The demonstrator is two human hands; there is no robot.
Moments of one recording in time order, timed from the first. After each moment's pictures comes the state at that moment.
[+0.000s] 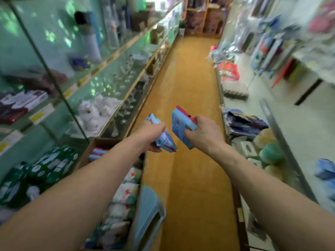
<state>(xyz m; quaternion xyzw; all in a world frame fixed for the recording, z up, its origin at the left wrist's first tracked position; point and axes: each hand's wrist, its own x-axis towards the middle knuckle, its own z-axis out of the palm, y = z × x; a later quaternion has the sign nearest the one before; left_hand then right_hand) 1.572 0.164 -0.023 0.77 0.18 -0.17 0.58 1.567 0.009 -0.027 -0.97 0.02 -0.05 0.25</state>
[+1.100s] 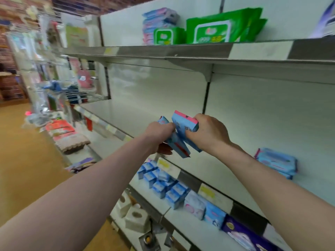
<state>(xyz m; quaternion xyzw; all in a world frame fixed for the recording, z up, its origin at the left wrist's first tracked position) 1.356 -0.347 0.155 0.73 -0.32 -0.35 0.49 1.232 -0.413 0.152 -0.85 0.43 -0.30 0.05</state>
